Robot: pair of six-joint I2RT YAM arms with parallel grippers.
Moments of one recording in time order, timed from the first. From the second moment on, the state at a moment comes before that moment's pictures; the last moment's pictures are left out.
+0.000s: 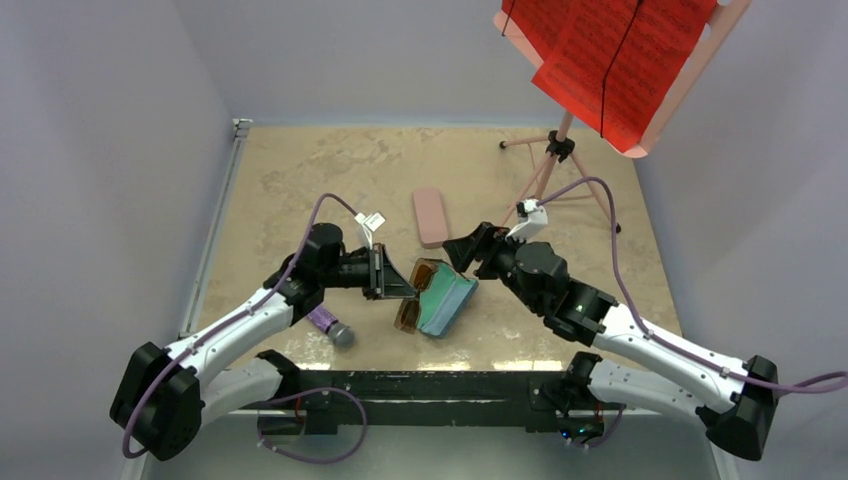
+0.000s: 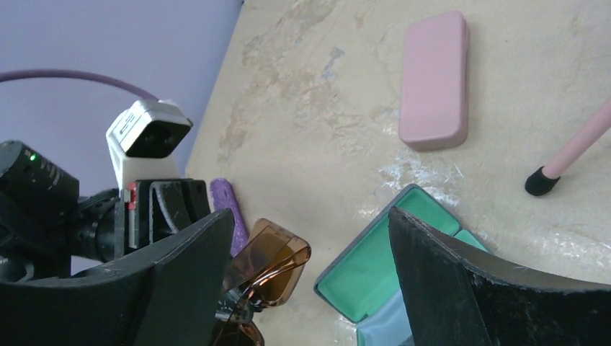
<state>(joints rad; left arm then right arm) -0.56 1.04 0.54 0.08 0.78 -0.94 0.94 0.86 0.70 -0.08 0.40 0.79</state>
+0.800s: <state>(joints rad) -0.56 1.16 0.49 0.57 0.93 -1.31 1.03 1.05 0.55 0.37 0.16 0.85</state>
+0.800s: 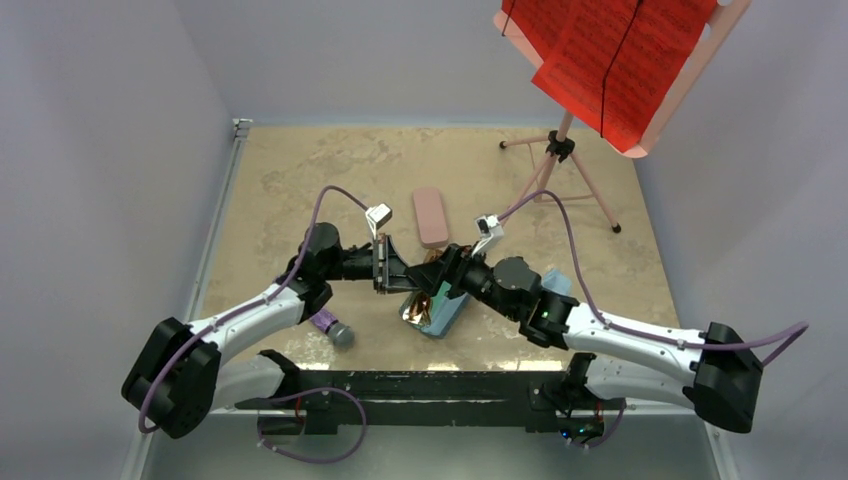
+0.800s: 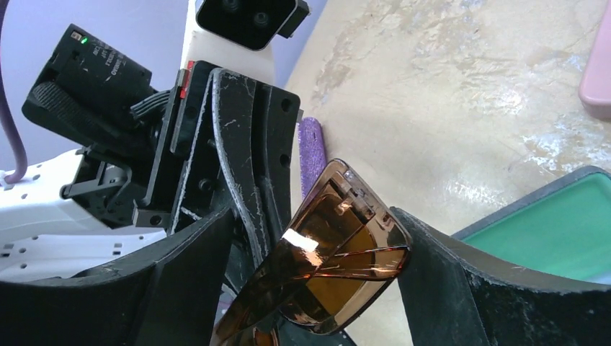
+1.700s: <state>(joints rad) -0.75 1.21 0.80 -0.38 0.30 -0.58 0.84 0.78 0.29 -0.13 0.25 1.22</state>
